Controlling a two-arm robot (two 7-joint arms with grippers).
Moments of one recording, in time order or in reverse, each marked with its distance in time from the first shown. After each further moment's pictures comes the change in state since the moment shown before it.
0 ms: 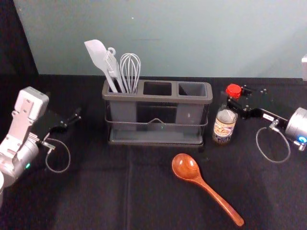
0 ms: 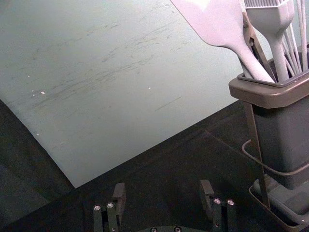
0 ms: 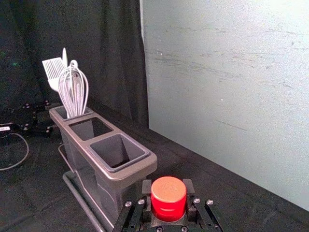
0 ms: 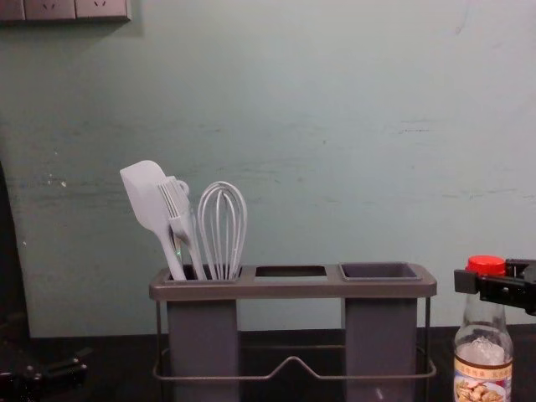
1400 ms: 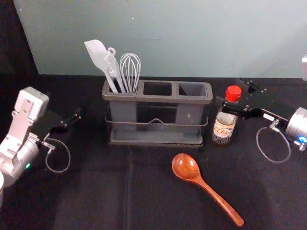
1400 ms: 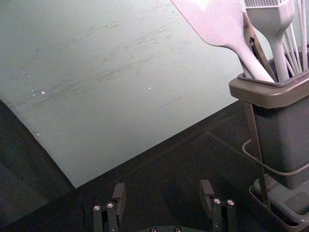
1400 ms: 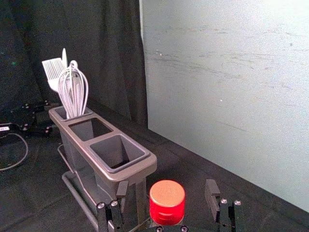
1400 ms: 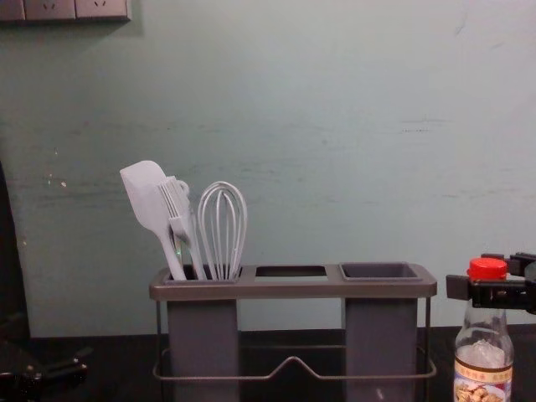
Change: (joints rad) left arm 0.000 0.000 0.000 0.000 0.000 0.000 0.000; right arm -0.003 0.003 0.000 -0.007 0.000 0.000 -0.006
